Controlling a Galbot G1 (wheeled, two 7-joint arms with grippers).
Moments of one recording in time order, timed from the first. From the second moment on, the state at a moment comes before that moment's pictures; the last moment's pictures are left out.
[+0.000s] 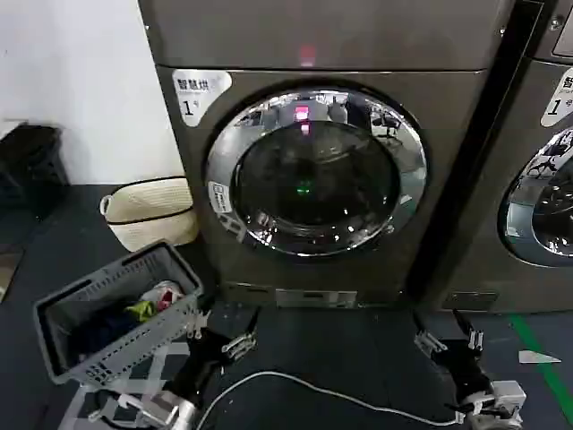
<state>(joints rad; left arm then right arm) 1.61 -1.44 -0.47 -2.25 0.10 0.06 0.26 -1.61 1.37 0.76 2.17 0.25 -0.16 -0.15</state>
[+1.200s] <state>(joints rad) 1.60 -1.44 -0.47 -2.26 0.11 0.06 0.28 -1.20 1.02 0.42 1.95 0.37 0.00 -0.24</state>
